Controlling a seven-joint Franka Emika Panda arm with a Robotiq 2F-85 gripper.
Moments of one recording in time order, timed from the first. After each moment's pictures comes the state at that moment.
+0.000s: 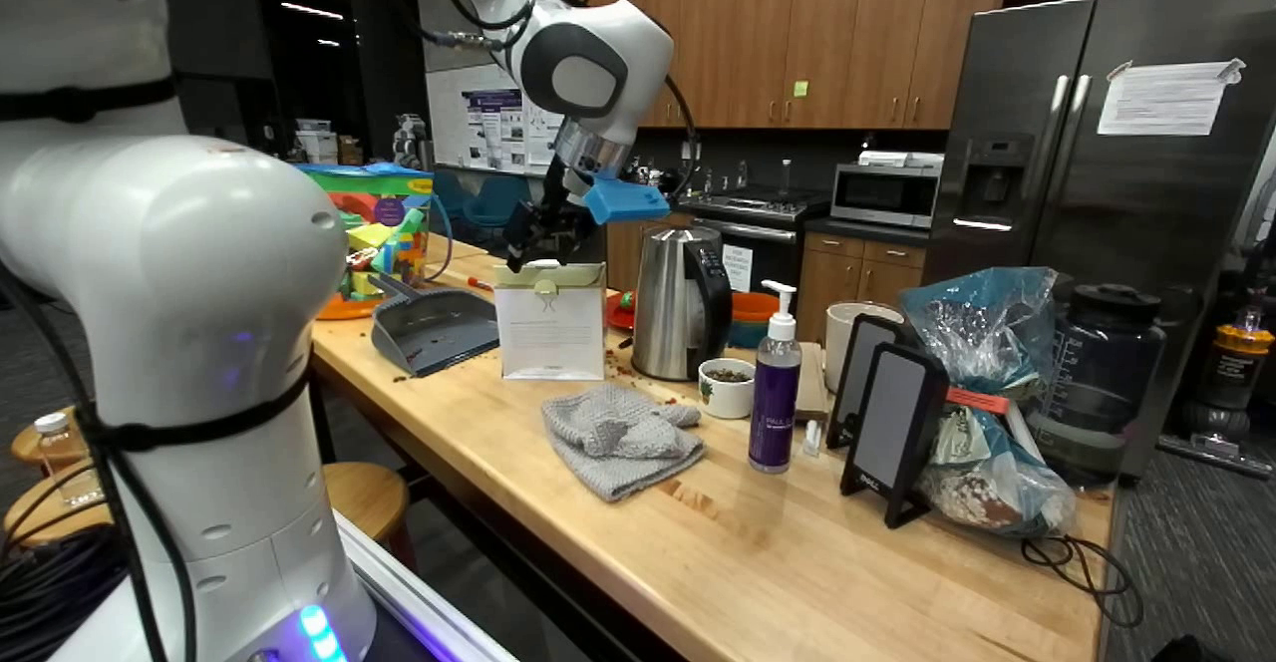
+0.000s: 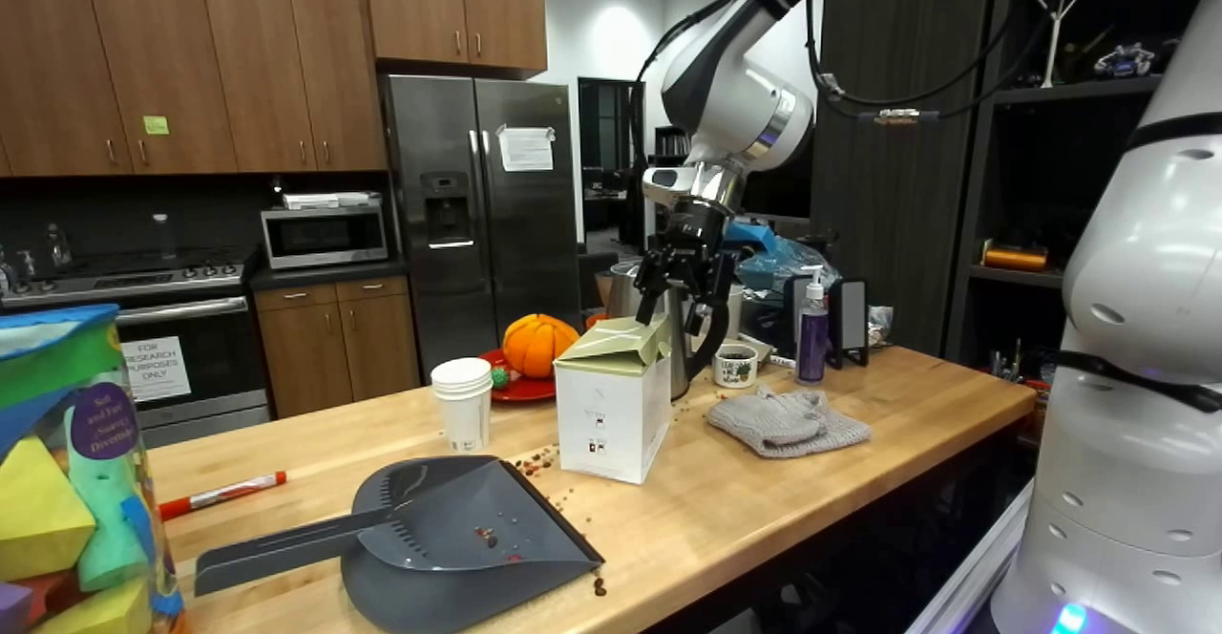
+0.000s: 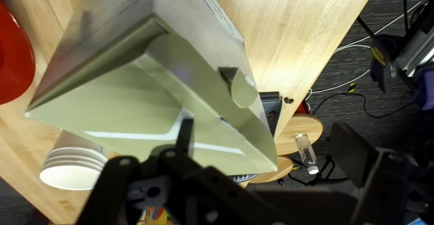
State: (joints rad) arm 0.10 -0.22 -0.09 -2.51 0.61 2.13 -1.90
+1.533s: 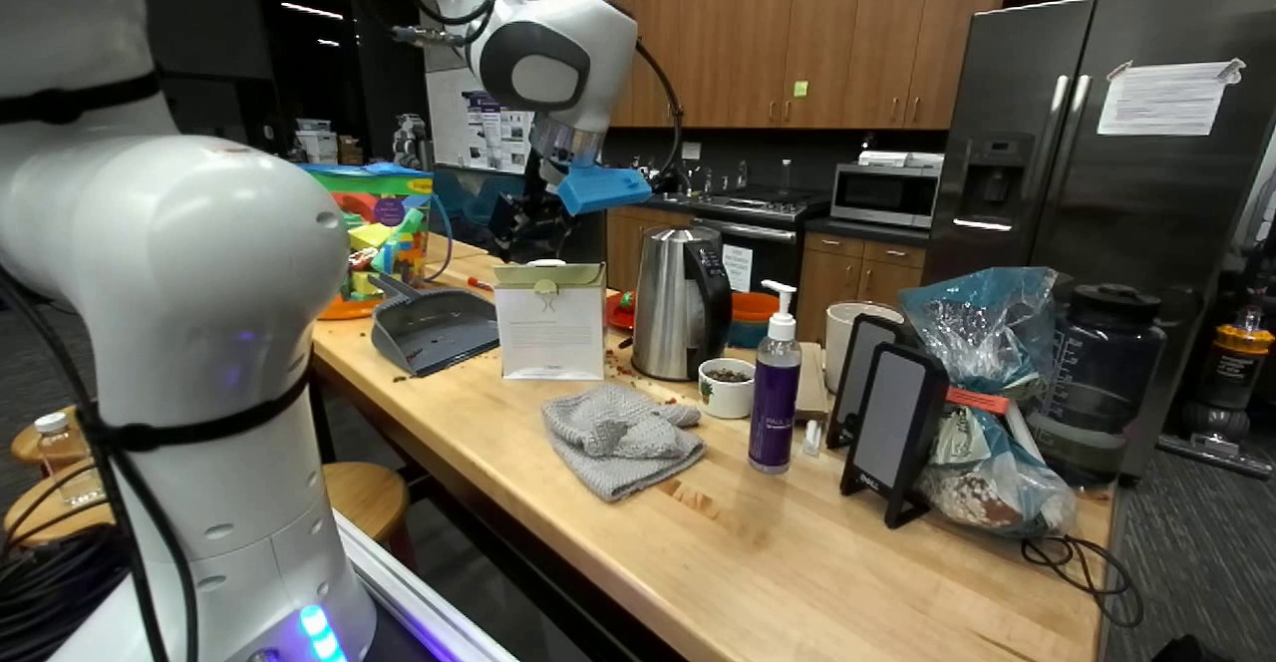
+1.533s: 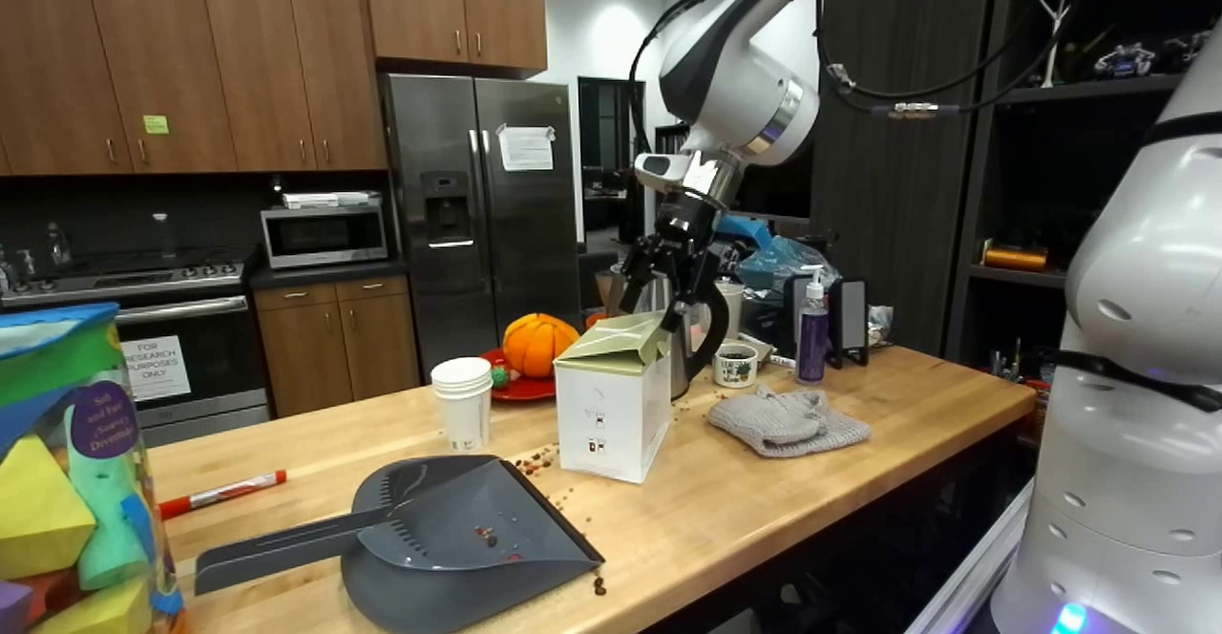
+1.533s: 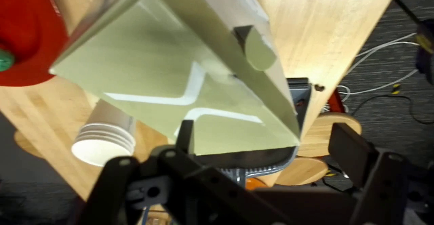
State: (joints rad) arm 0.13 -0.30 -0.02 -2.58 0.69 2.30 -1.85
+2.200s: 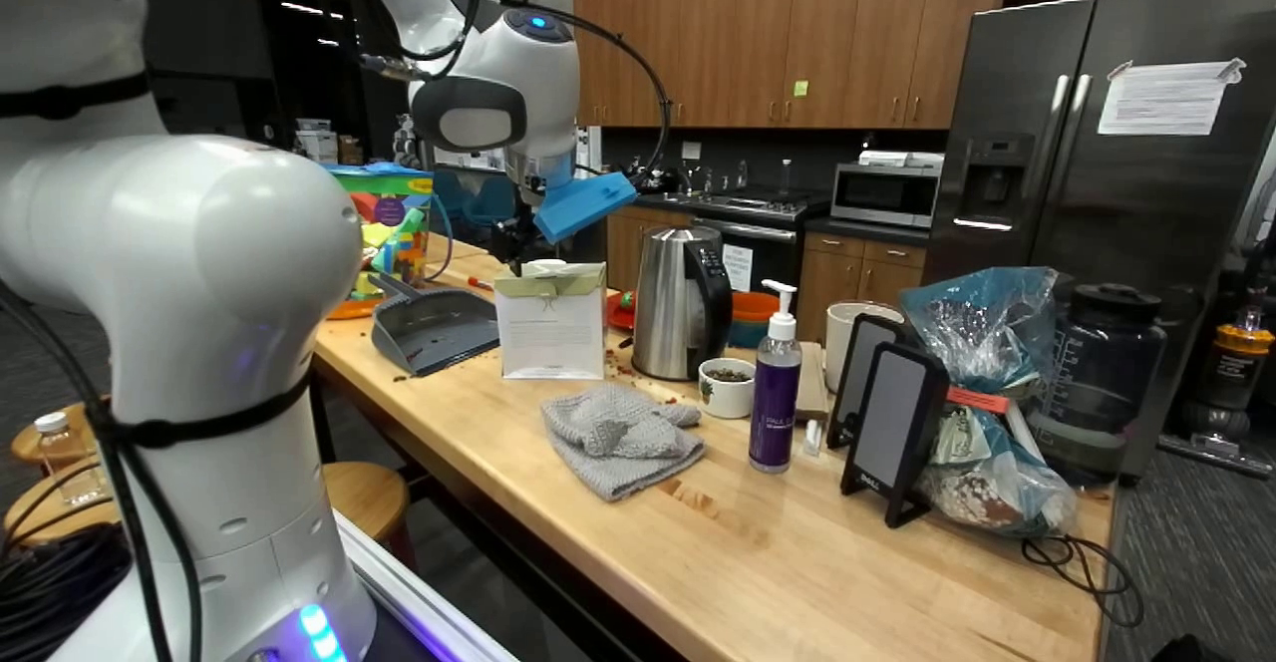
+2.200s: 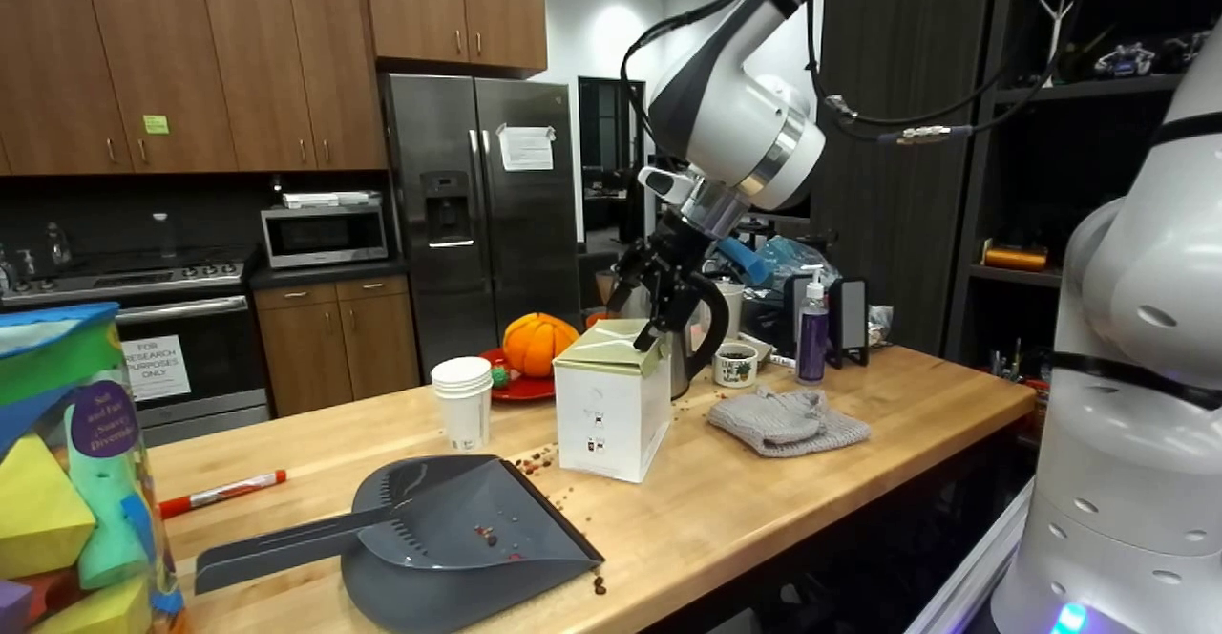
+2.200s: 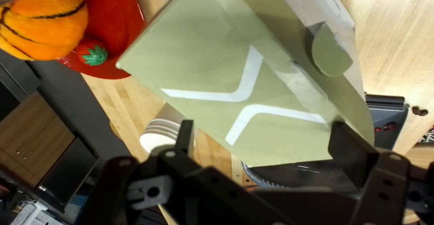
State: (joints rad) arm 0.27 -0.31 0.02 -2.71 1.01 2.78 -2.02
